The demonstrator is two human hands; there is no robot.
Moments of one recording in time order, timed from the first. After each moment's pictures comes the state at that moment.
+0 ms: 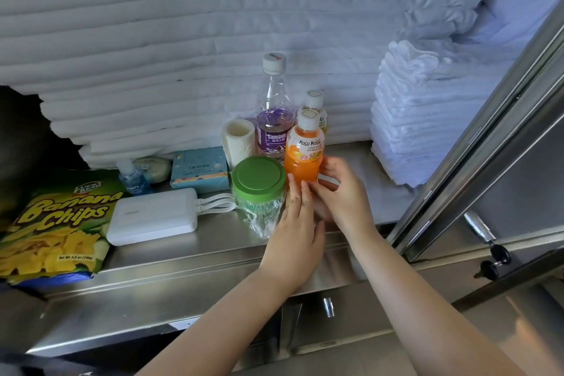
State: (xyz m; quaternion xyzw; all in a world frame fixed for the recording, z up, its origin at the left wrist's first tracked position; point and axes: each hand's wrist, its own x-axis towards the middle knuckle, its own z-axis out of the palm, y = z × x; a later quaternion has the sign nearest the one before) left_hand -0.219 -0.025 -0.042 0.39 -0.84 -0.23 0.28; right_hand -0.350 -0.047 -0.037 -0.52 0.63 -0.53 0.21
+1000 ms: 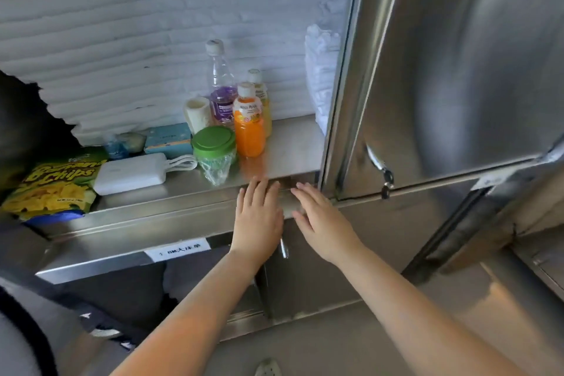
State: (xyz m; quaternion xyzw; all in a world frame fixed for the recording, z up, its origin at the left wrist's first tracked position) left_hand -0.233 0.062 -0.069 0.47 -0.86 0.00 0.19; right_hand -0.378 0.116 -0.072 -0.70 0.66 -0.25 0.07
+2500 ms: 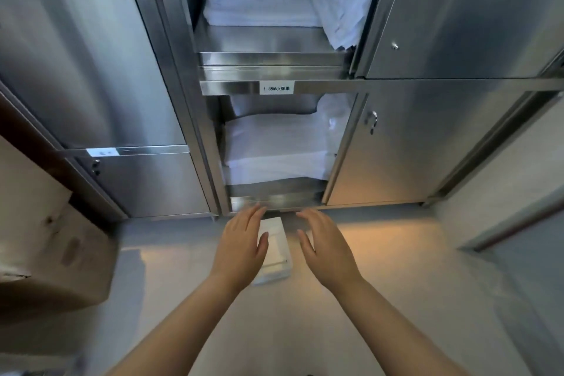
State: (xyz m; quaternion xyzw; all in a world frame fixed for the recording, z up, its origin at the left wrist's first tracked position) left_hand -0.938 0.758 -0.142 -0.21 -0.95 -0.24 0.08; right_hand -0.889 0.934 -0.121 0.02 0.96 -0.28 -0.08
